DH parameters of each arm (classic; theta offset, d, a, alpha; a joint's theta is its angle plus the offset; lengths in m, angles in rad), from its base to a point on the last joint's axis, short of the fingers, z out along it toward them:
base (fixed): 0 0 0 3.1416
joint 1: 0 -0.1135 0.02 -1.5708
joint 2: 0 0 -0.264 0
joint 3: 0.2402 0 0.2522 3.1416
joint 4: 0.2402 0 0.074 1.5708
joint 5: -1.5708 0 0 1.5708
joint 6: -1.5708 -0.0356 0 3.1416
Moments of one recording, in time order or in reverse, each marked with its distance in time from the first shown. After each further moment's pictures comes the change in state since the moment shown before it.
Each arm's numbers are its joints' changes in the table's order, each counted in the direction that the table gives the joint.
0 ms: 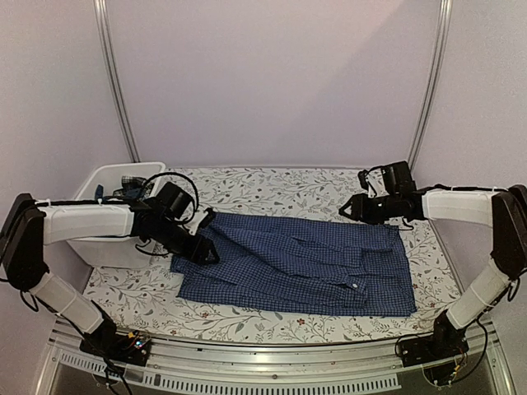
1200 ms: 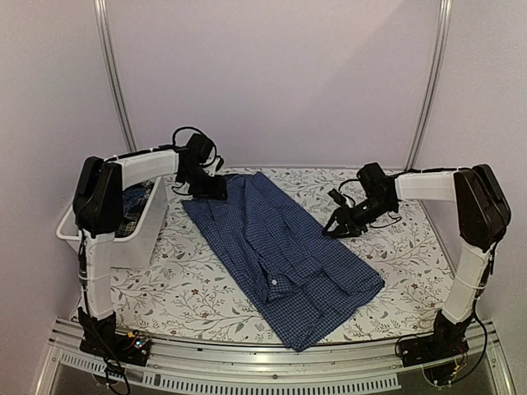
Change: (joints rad) left arm -0.195 -0.779 1.003 0.188 0.198 -0.039; right arm -0.059 -0.340 0.291 0.453 0.390 0.259
